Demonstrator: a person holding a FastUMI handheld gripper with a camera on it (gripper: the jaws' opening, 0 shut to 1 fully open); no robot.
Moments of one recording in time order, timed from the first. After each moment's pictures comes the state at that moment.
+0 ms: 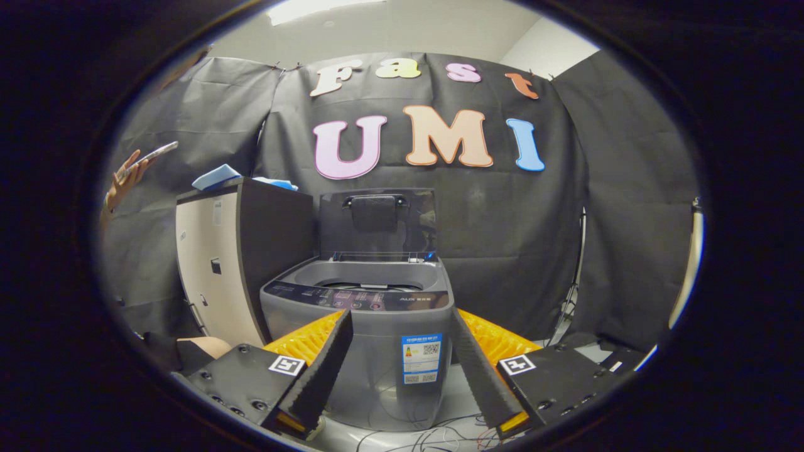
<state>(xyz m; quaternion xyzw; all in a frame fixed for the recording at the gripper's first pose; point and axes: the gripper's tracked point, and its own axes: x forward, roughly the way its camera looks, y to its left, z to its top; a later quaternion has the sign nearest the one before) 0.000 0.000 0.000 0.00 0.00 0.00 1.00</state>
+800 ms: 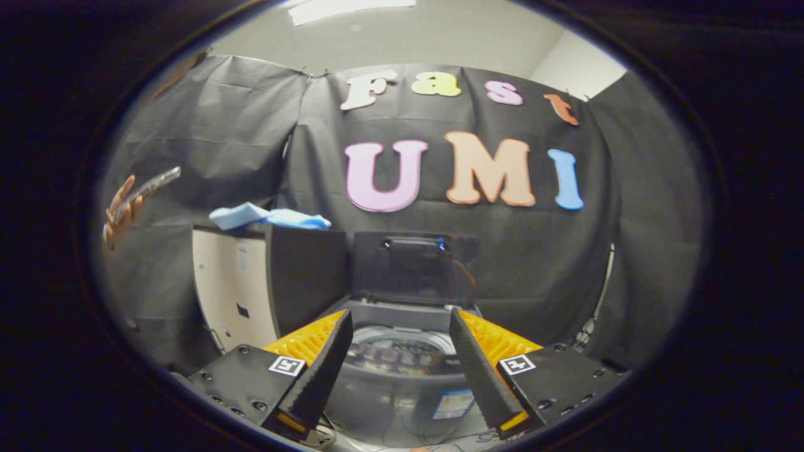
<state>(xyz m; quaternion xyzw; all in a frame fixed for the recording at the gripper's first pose) 0.053 0.111 0.147 -0.03 -0.05 0.07 1.00</state>
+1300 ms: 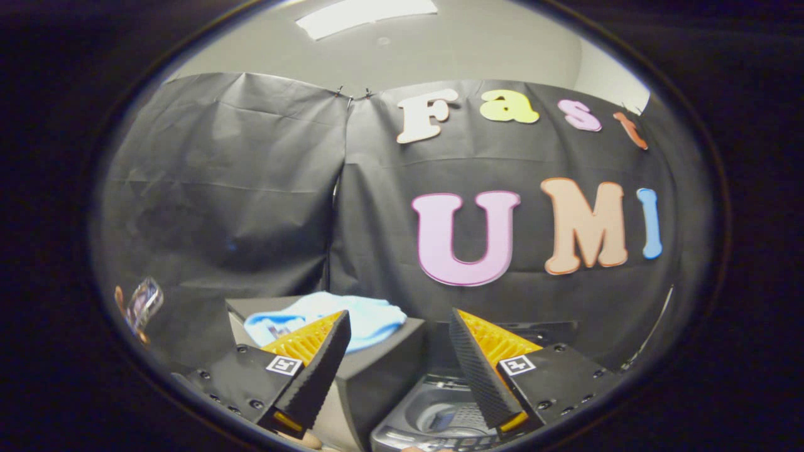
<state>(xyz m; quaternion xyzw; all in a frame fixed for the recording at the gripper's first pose) 0.159 0.295 0.308 0.00 -0.08 0.20 0.98</state>
